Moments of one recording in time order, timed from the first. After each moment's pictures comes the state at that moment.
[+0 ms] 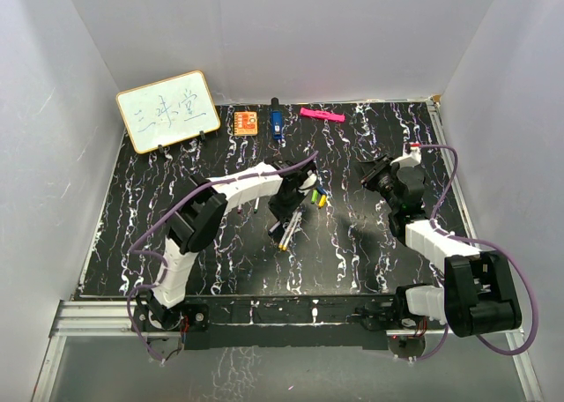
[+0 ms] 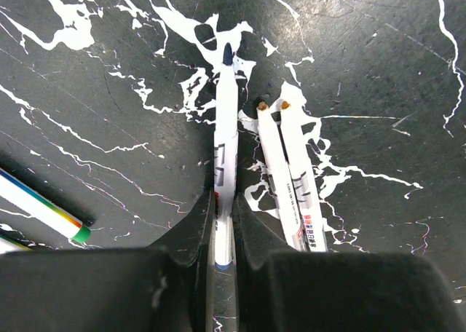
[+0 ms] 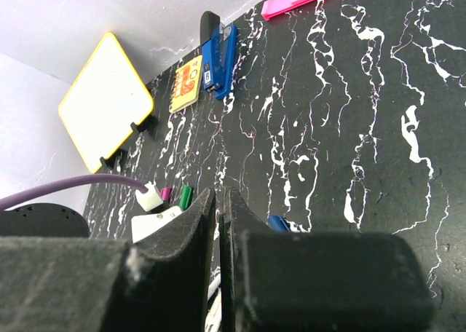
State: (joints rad) left arm -0.82 2.15 1.59 -0.87 -0.02 -0.10; right arm 0.11 1.23 0.46 0.63 -0.19 0.77
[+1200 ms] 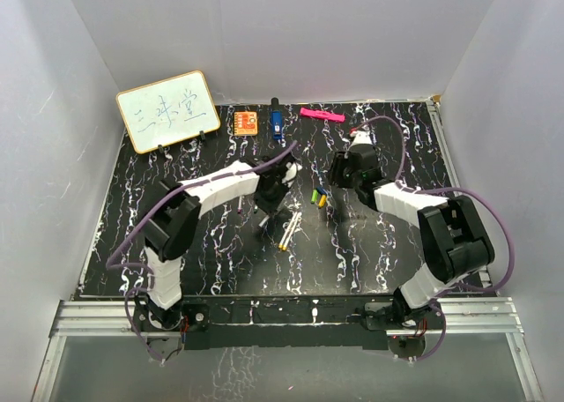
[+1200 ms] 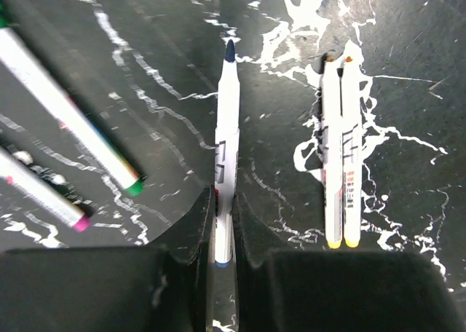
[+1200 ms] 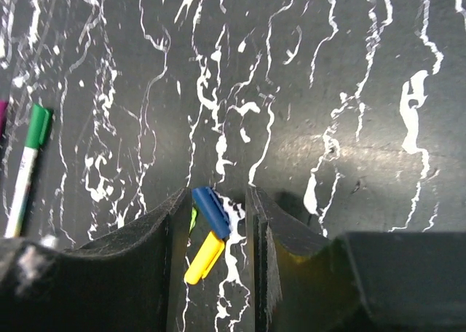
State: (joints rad) left arm -0.75 1.96 1.43 -0.77 -0.02 -0.10; right arm 0.31 1.57 0.82 0.20 -0.02 0.39
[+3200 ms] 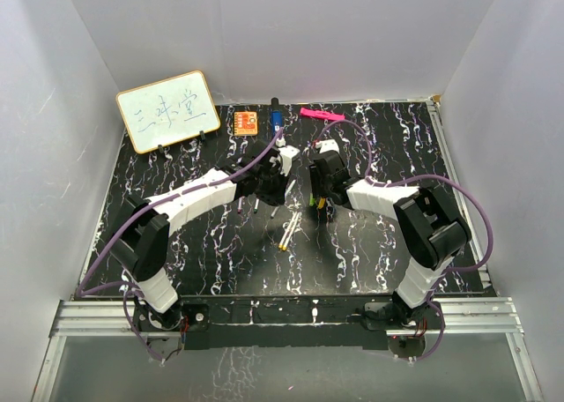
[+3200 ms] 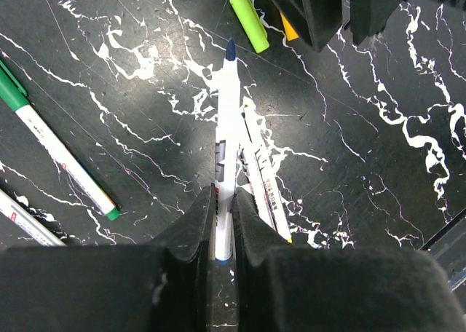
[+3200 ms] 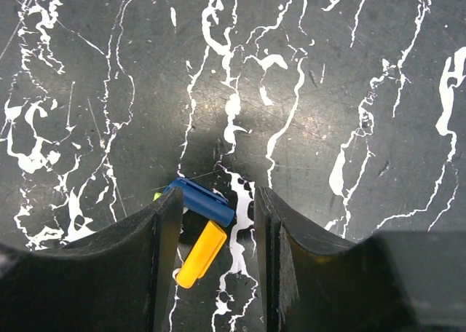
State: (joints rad) left arm -0.71 1.70 1.25 -0.47 0.17 -0.12; right arm 0.53 1.73 0.96 -0.01 0.26 0.24
